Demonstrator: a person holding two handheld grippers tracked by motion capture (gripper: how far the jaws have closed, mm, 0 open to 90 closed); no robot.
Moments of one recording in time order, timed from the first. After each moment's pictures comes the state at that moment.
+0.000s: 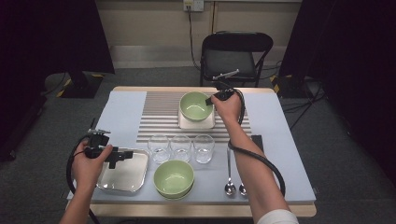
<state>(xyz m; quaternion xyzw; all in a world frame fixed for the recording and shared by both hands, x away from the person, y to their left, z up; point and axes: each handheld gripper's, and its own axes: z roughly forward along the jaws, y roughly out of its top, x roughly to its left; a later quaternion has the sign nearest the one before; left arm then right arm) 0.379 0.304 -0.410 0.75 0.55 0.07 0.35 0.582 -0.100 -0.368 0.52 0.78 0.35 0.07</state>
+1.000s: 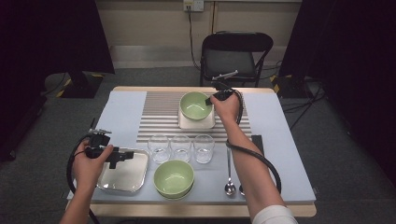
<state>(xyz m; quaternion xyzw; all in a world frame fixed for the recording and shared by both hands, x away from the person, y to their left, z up) 0.378 0.301 -0.408 0.76 0.55 0.06 0.35 0.593 -0.098 -0.380 0.53 0.77 0.34 0.07</state>
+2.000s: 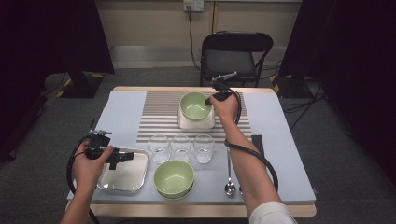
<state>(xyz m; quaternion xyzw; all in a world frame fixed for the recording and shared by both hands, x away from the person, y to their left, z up) 0.376 0.301 -0.410 0.76 0.55 0.06 0.35 0.602 -0.097 -0.391 0.54 0.77 0.34 0.07</state>
